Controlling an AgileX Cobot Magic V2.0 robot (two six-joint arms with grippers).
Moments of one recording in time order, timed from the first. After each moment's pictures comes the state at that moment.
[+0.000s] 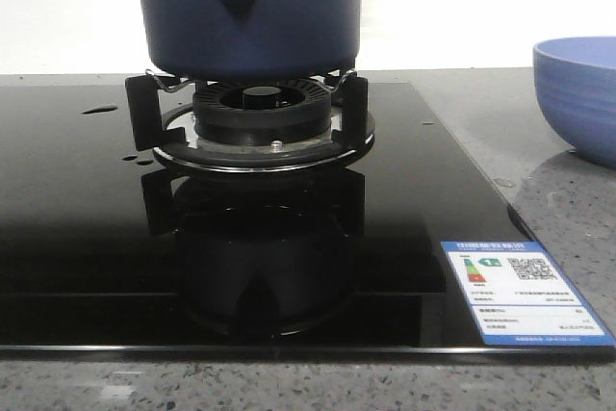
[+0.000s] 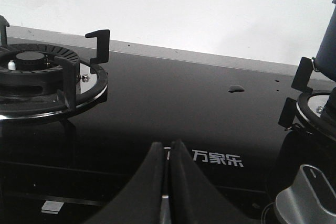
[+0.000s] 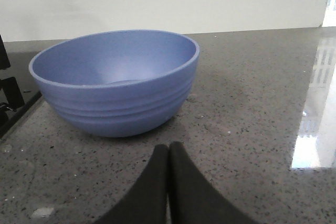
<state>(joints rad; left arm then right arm) -0.01 0.00 0.00 -0.11 0.14 -0.02 -0.04 -0.01 0.01 0.00 0.15 0.01</state>
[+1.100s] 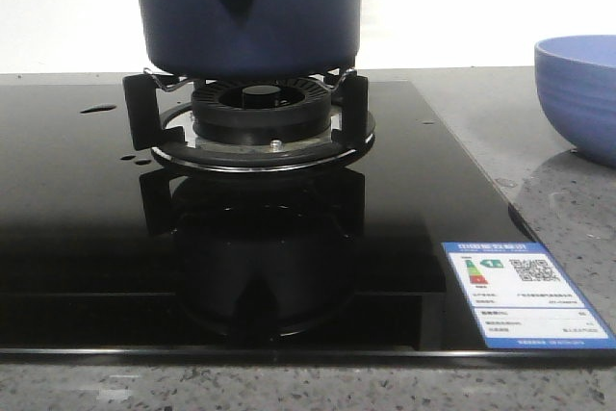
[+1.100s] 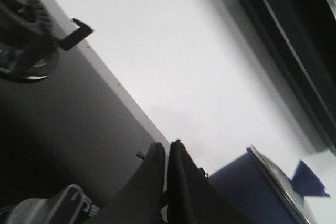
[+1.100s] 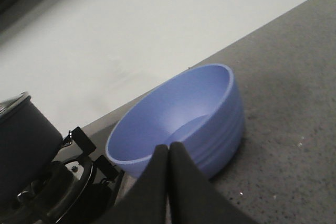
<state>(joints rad) -0.01 0.00 -0.07 -0.89 0.06 0.02 -0.04 -0.01 -0.08 0.48 0.15 0.01</state>
